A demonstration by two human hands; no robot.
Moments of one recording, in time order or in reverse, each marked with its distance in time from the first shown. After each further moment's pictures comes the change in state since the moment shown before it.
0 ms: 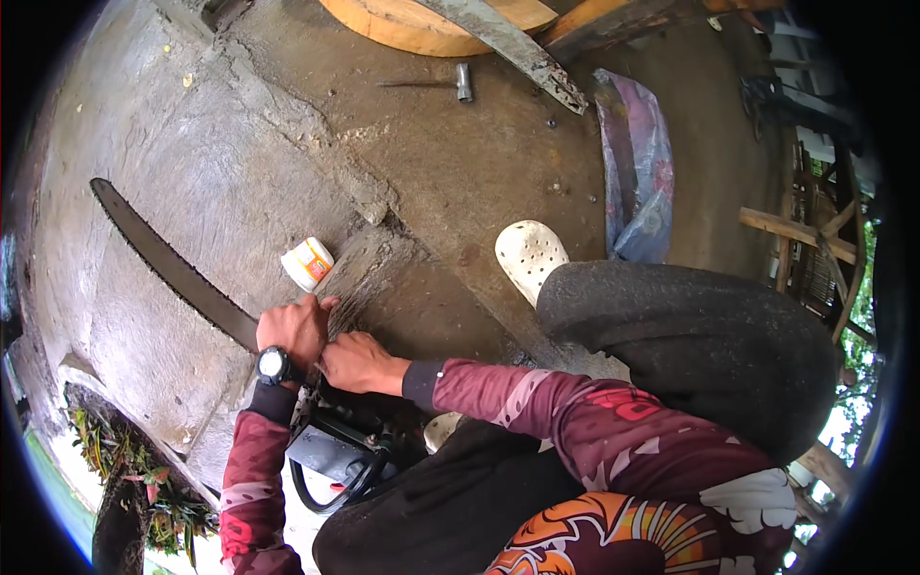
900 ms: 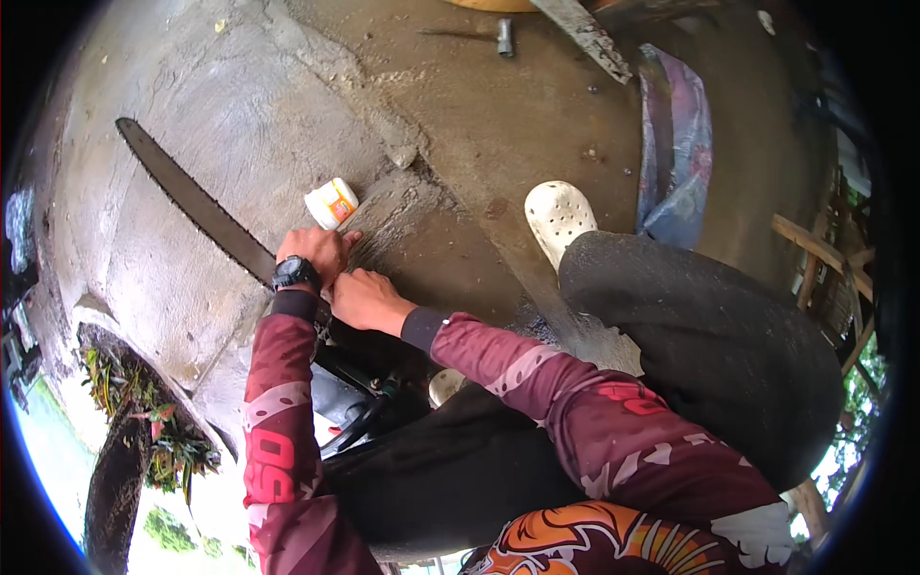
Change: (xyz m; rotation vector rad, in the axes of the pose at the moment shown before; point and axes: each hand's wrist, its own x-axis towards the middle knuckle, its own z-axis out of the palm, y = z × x) left_hand 0.026 -0.006 0.006 0.015 -0.302 -0.026; right_hand 0.015 -0.016 -0.010 0.089 -0.090 0.225
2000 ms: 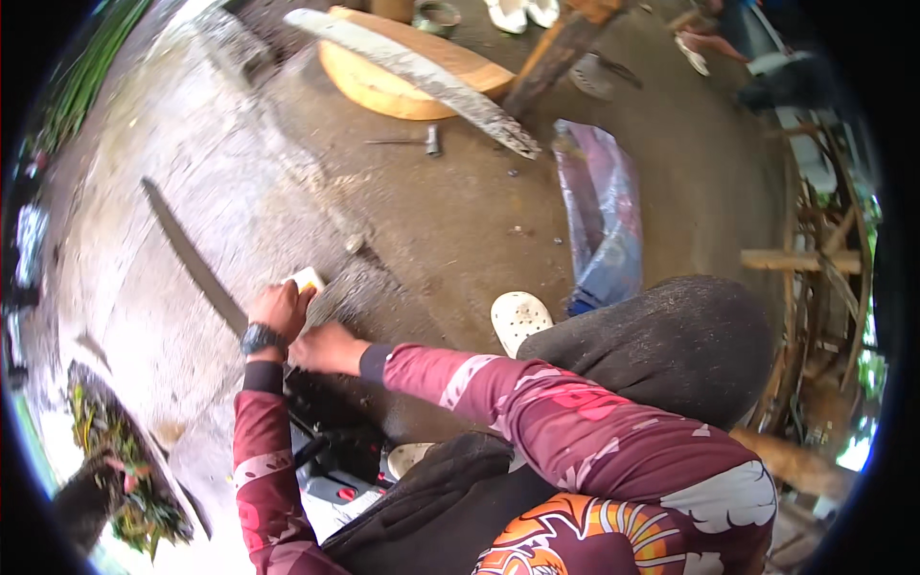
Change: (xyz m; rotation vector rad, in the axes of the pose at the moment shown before) left_hand -0.025 0.033 -0.030 -0.221 0.491 -0.083; right_hand 0.020 0.047 -0.012 -0.538 0.231 -0.764
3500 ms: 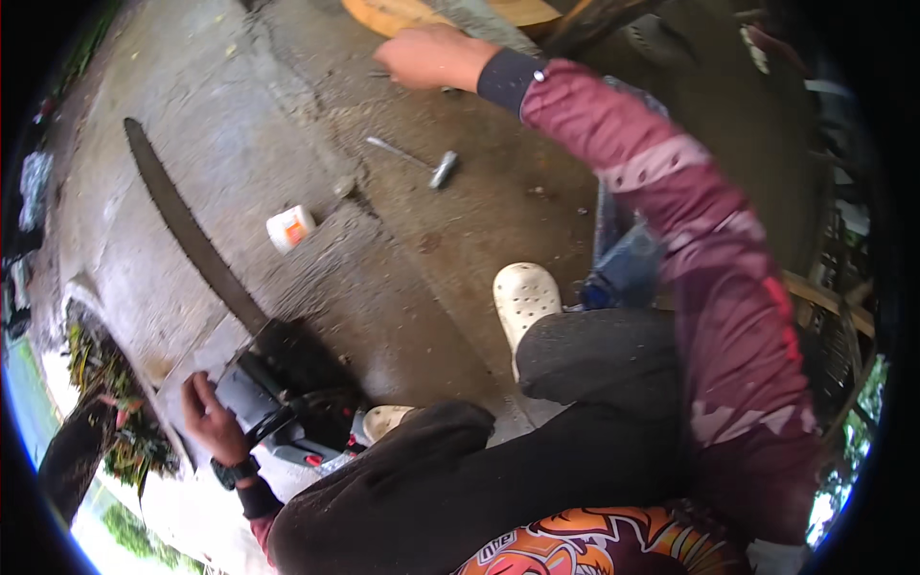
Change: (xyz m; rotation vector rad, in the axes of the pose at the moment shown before) left_hand -0.218 0.014 -0.033 -0.549 0.657 -0.630; right_hand 0.049 0.208 -0.318 -0.636 -0.213 0.086
